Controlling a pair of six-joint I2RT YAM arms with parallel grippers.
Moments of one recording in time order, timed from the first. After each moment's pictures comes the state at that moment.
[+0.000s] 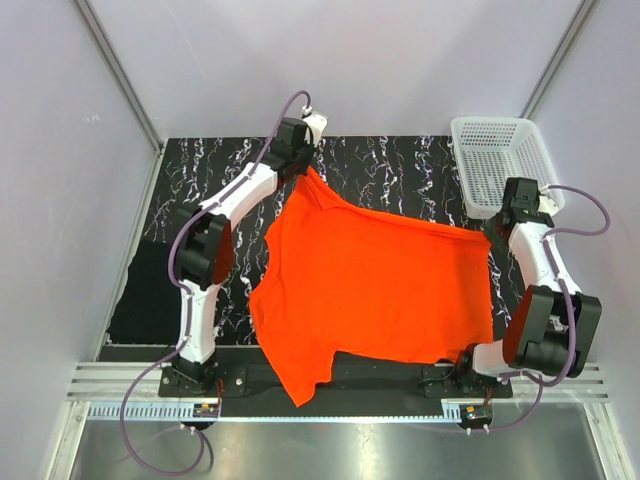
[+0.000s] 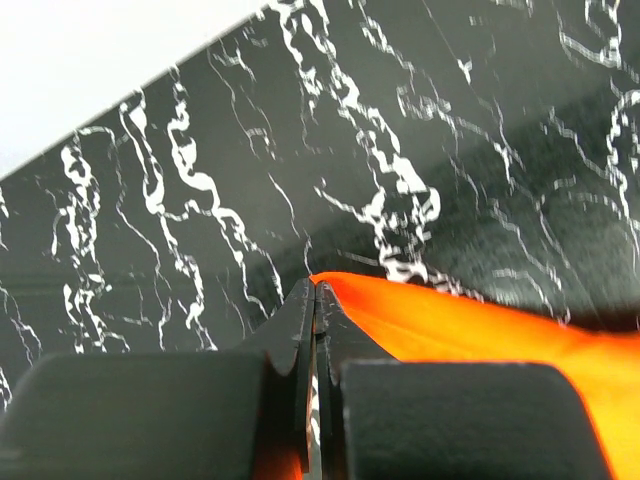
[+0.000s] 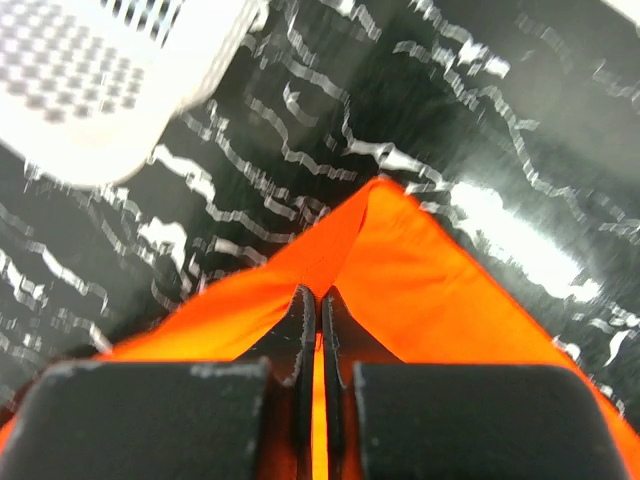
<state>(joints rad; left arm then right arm) -0.43 2.12 1.83 -0.30 -0.13 0.19 -0.22 1.39 1.02 -0.57 0.21 0.74</state>
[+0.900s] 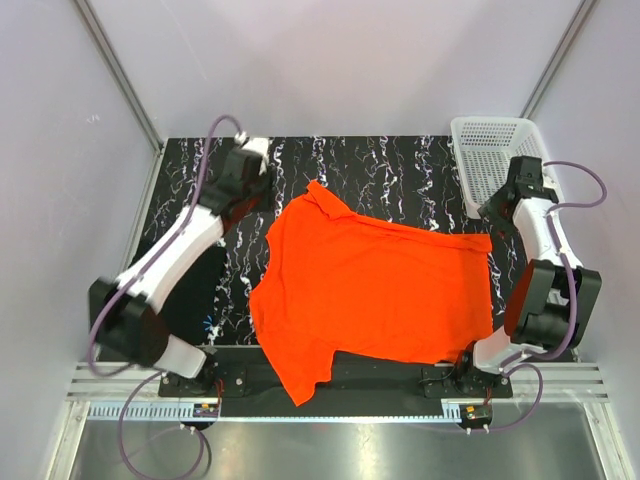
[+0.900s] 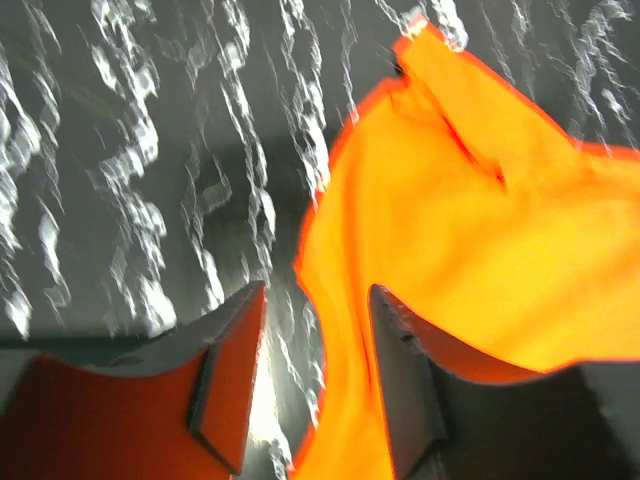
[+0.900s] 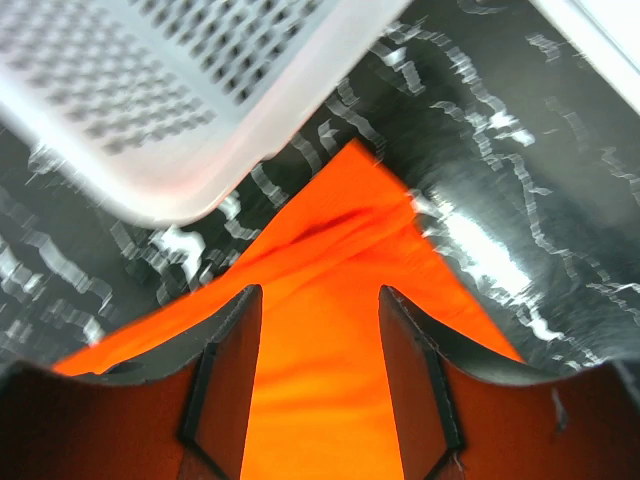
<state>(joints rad) -0.43 1.54 1.37 -0.54 -0.22 -0.19 -0.24 1.57 1.23 -0.64 0.20 0.60</state>
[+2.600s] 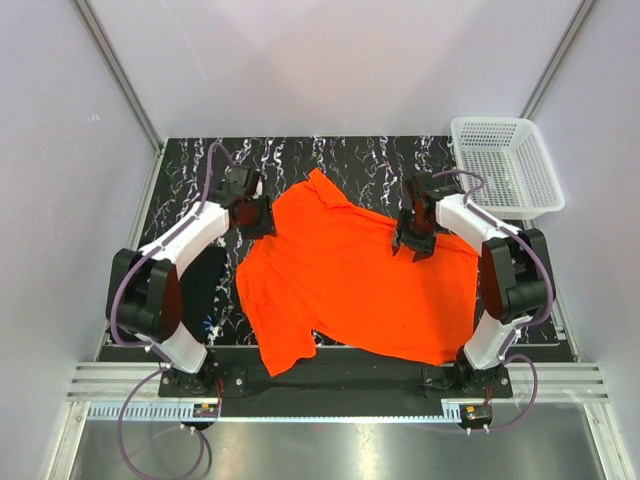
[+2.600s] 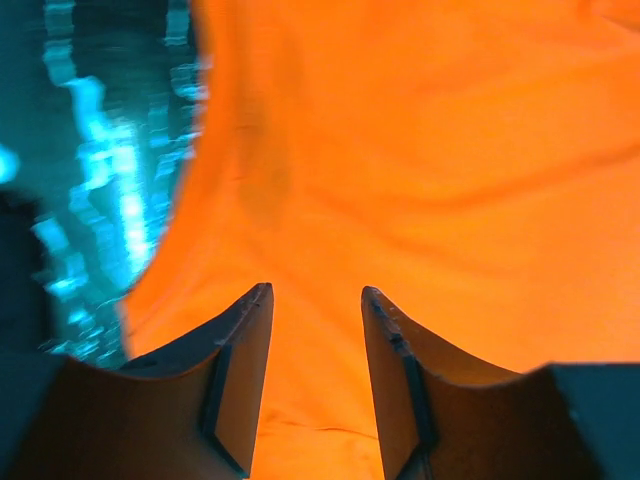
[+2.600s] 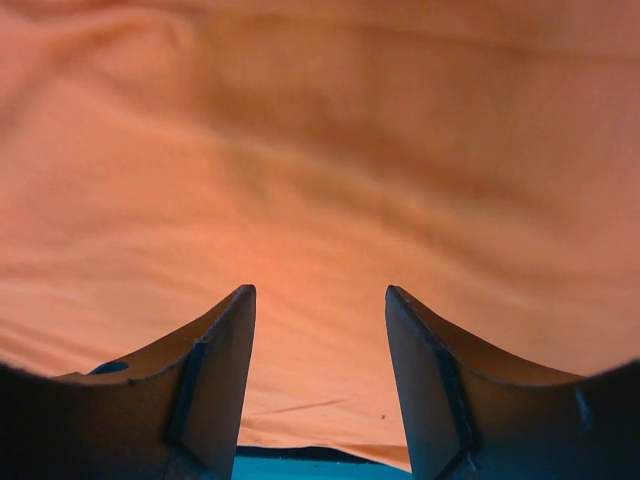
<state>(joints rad) -0.31 1.60 1.19 -0.63 0.04 -0.47 0.28 1.74 1.22 -0.80 -0.04 0.55</state>
